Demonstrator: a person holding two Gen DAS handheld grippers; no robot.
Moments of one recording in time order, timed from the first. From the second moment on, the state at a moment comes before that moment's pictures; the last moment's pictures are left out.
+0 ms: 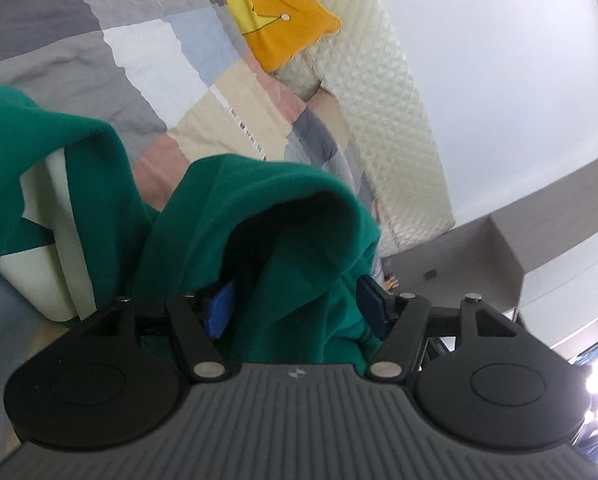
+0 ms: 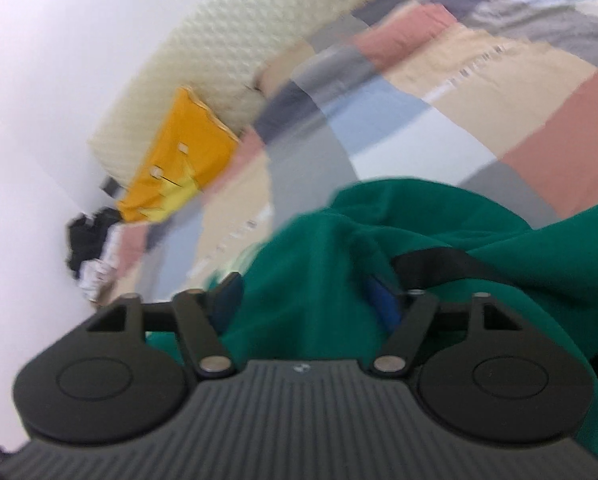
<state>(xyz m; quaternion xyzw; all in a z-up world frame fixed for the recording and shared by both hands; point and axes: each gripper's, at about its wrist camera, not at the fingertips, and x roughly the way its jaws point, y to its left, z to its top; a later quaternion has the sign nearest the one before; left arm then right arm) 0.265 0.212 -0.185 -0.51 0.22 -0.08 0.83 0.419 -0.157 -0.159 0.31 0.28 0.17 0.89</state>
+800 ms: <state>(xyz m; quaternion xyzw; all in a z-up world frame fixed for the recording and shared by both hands) 0.262 0.239 -0.203 -0.61 0.17 -0.06 0.78 0.343 -0.132 -0.177 0.40 0.33 0.33 0.79</state>
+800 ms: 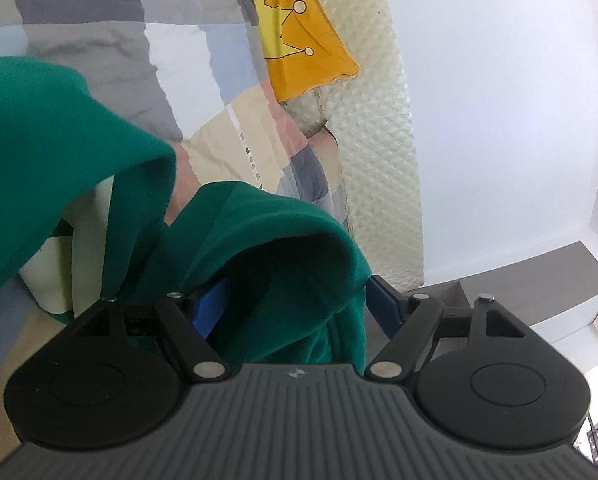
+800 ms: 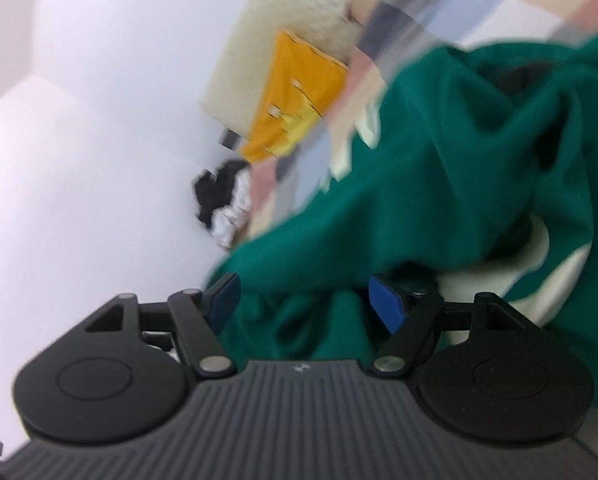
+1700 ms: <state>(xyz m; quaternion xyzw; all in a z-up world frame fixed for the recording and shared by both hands) 0.305 0.252 -0.215 -0.62 0.18 -0.05 0.76 0.386 -0.111 -0.198 0.41 0.28 0.26 0.83</state>
